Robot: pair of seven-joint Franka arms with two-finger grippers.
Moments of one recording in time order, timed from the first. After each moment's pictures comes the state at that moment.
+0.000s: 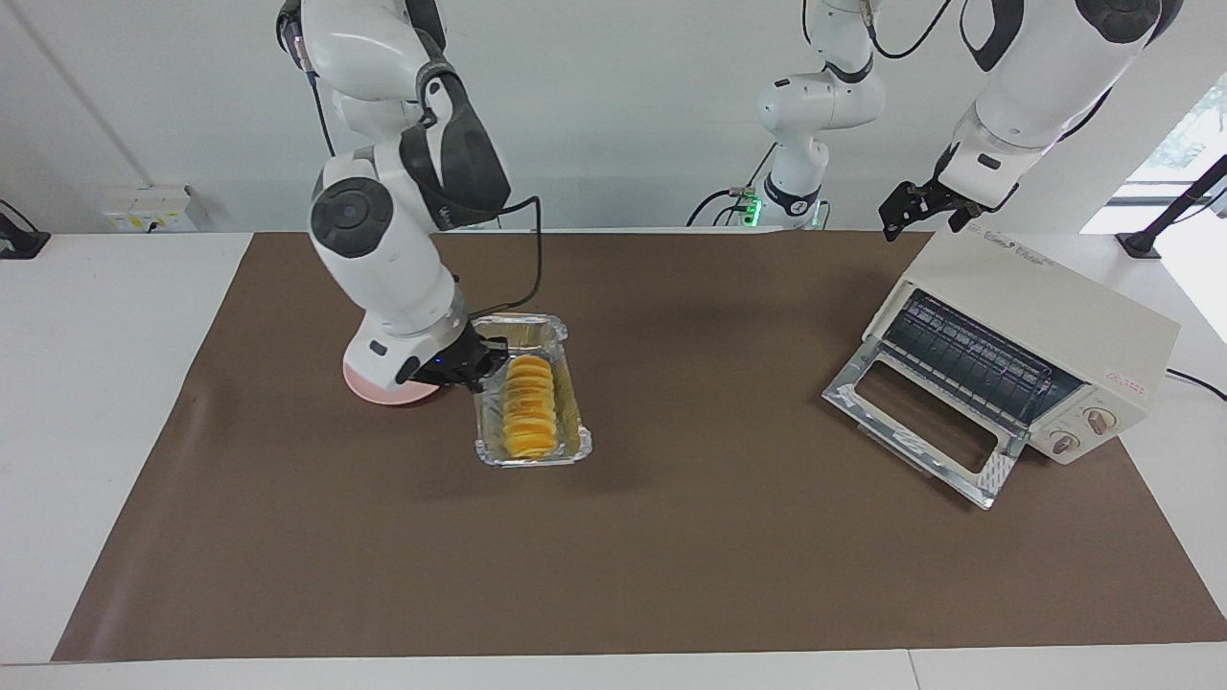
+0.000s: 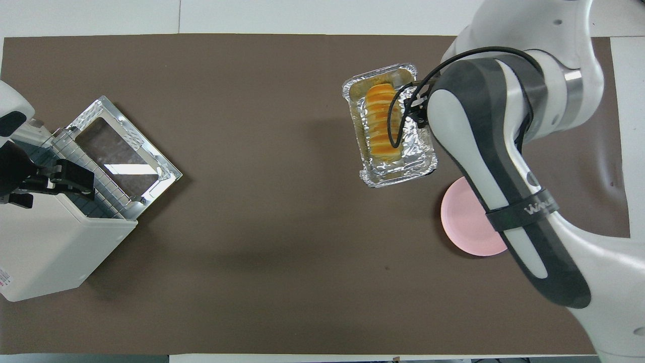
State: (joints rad) left arm 0.07 -0.05 -0.19 -1.62 0.01 1.36 -0.17; right arm 0.26 0.47 0.05 -1.24 0.12 1.63 0.17
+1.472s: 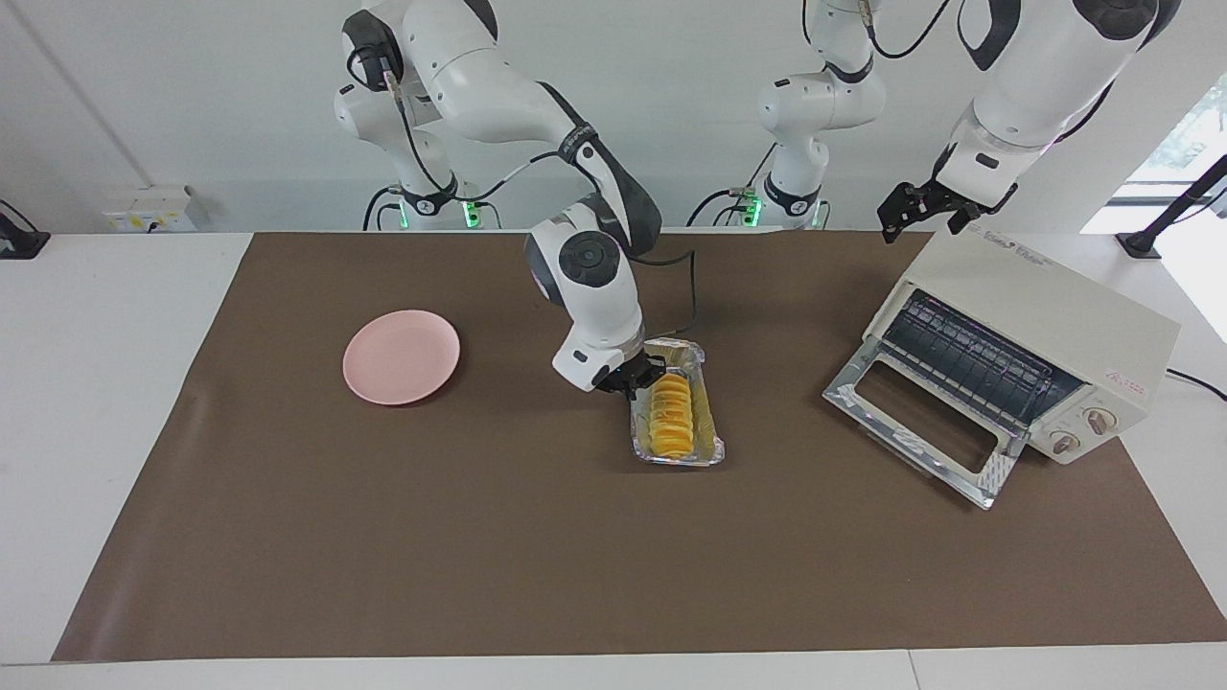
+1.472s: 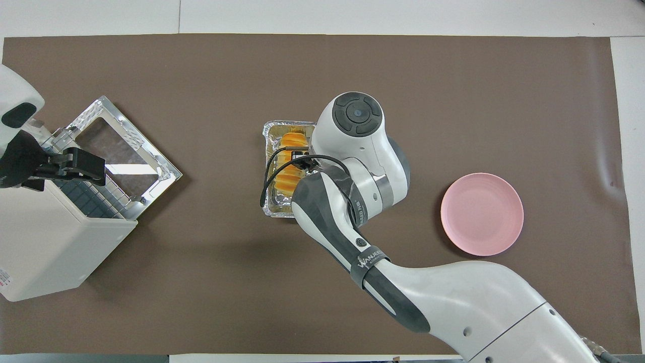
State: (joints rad) left arm 0.05 -0.05 -0.22 -1.62 0.01 1.46 -0.17; right arm 0.52 0.53 0.05 -1.55 0.18 2.13 0.55
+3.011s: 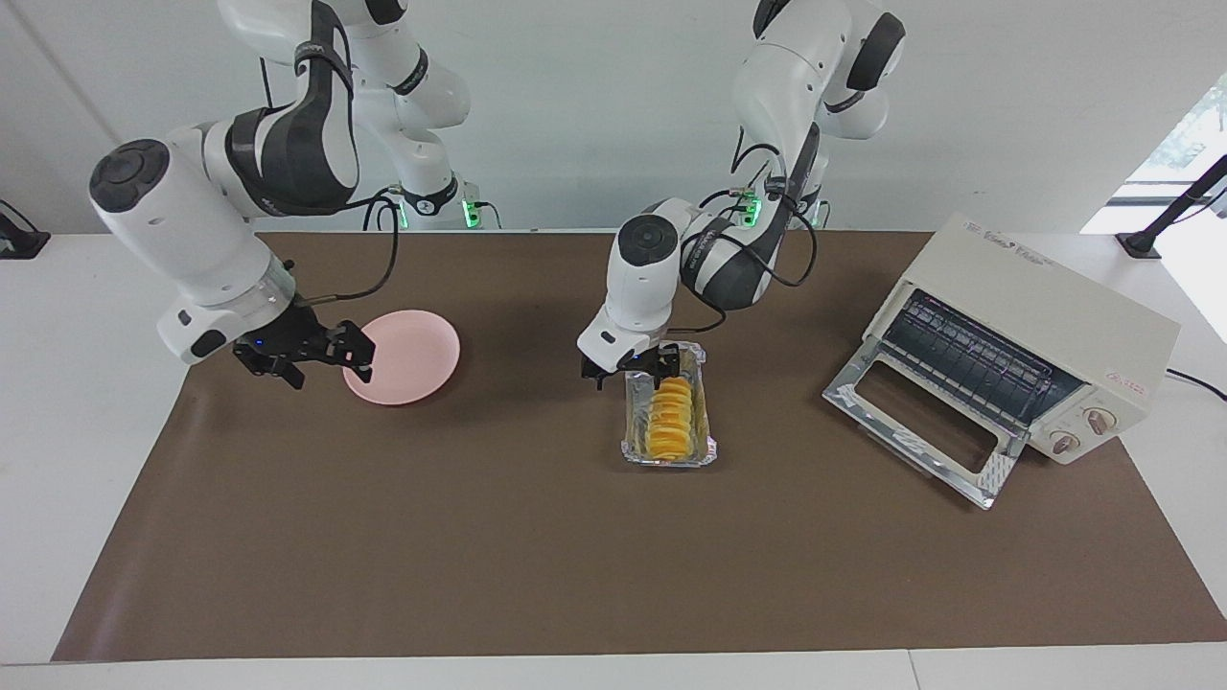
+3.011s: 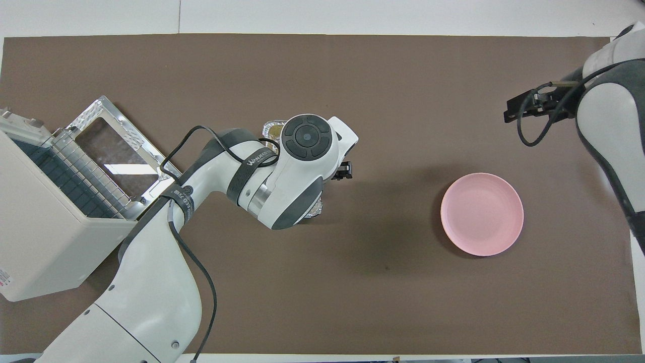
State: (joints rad) left arm -0.51 0.51 -0.23 -1.61 0.08 2.13 -0.68; right arm -0.06 0.24 0.01 -1.54 0.08 1.75 -0.10
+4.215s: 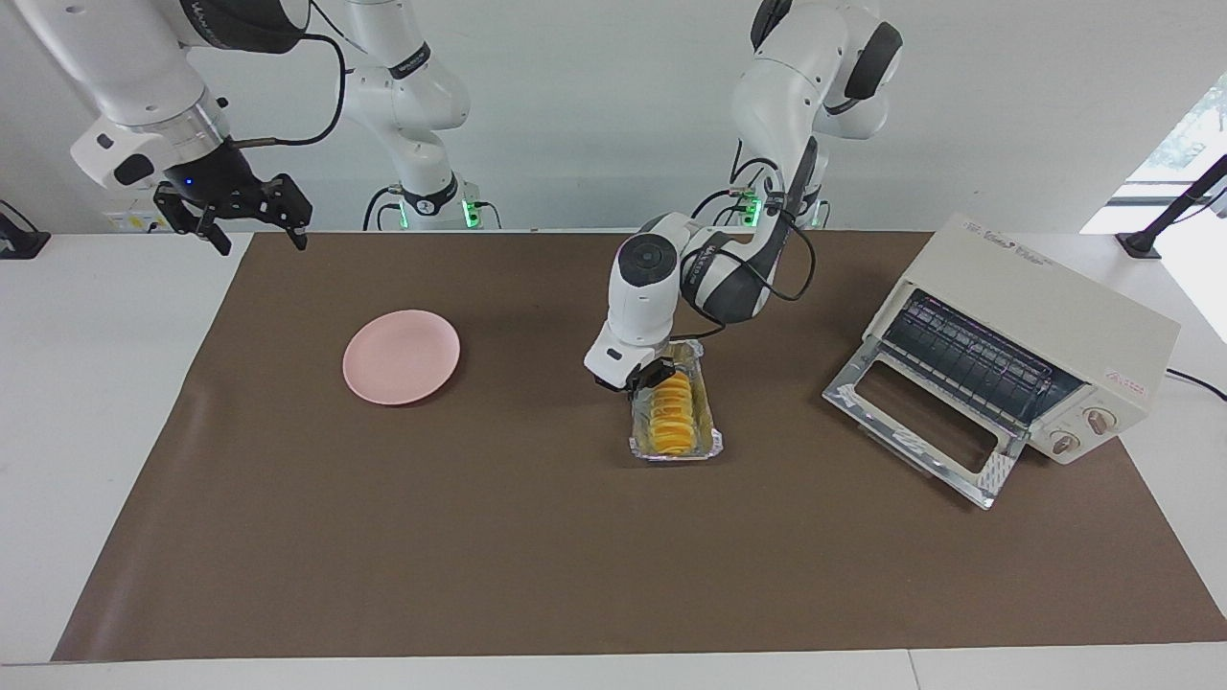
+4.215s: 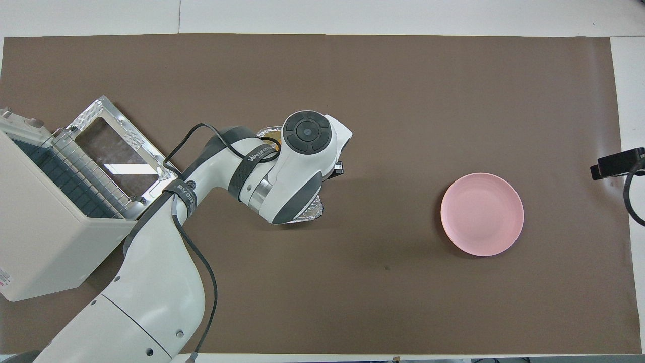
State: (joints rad) left arm -0.51 0.53 -0.22 -1.57 0.08 2.06 -0.81; right arm -0.13 -0.07 0.02 -1.65 0.00 1.54 -0.16
